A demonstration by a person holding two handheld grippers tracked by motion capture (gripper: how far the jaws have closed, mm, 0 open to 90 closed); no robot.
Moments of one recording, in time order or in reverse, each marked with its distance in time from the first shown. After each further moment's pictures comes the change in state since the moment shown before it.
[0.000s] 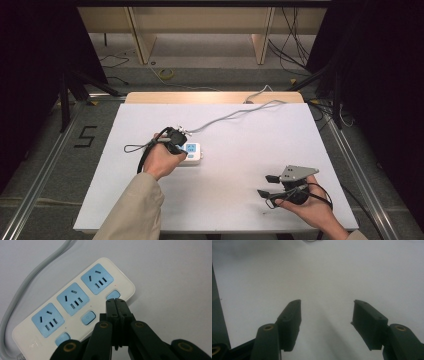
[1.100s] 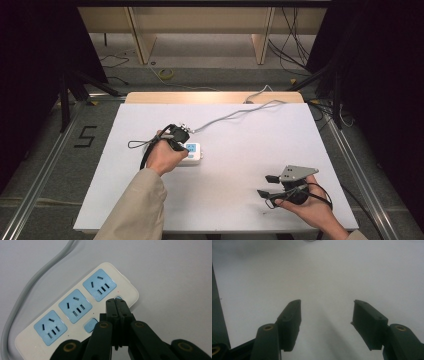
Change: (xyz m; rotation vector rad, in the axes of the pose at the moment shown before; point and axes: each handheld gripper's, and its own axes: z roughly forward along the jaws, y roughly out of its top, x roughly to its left) left arm 0.002 0.011 0.006 0.019 0.009 0.018; right arm 0.000 0.000 0.001 0.004 0.001 -0.001
